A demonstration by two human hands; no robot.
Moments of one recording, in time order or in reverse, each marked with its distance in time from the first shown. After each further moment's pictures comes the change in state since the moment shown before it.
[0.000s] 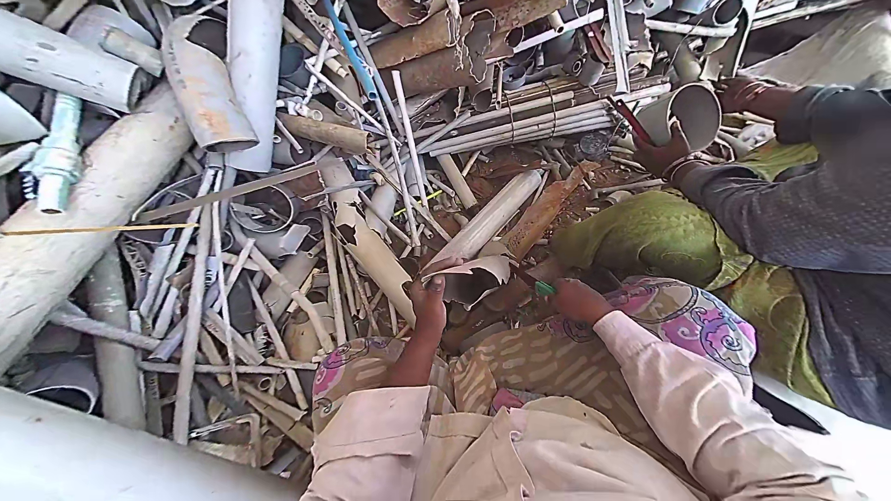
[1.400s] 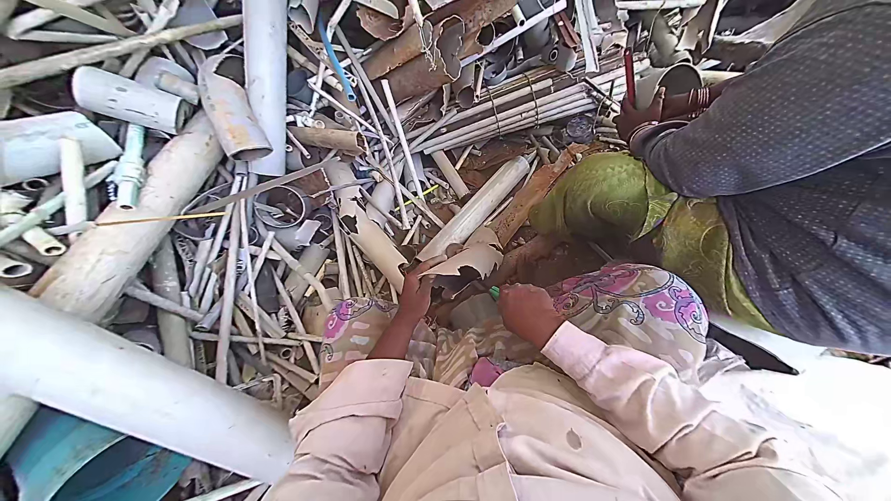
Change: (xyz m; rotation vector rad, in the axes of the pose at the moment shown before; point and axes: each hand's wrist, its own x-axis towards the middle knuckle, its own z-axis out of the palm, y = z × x) left_hand -0.071 0.023 -0.001 0.667 -0.403 0.052; right_hand -0.126 -0.007 0.060 -0.215 0.085 -0.247
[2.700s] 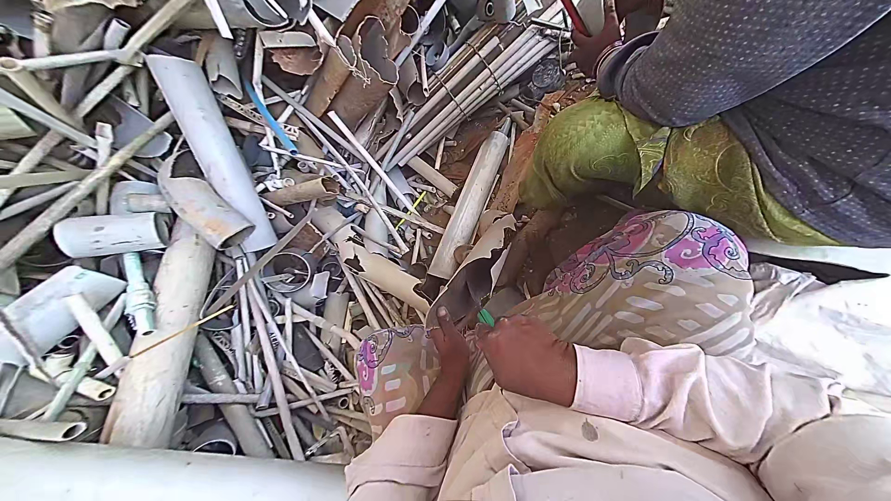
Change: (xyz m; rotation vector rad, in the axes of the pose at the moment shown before) left_hand -0.030 0.049 0.055 -0.112 0.284 -0.514; right_hand -0.039 -0.013 -0.024 0.279 -0.079 -0.344
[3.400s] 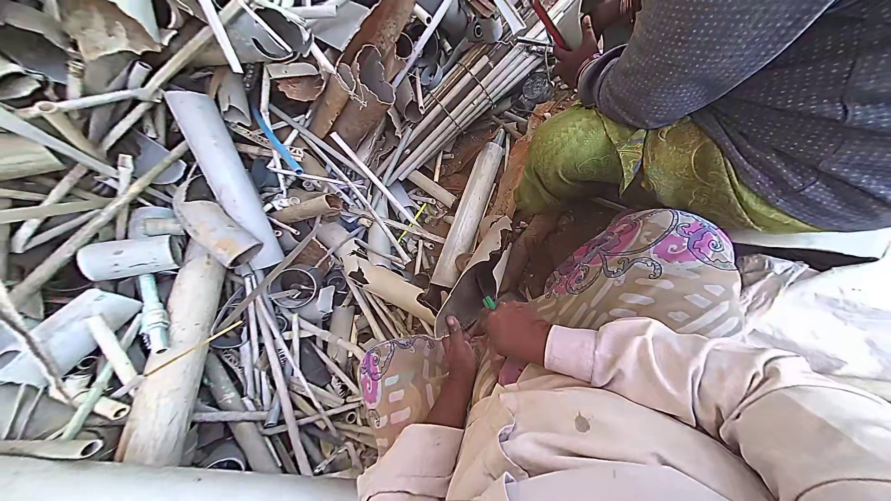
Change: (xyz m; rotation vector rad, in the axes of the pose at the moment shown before) left_hand -0.007 -0.013 0.001 -0.323 -0.145 -0.111; right_hand 0.046 0.035 0.028 0.065 0.075 0.069
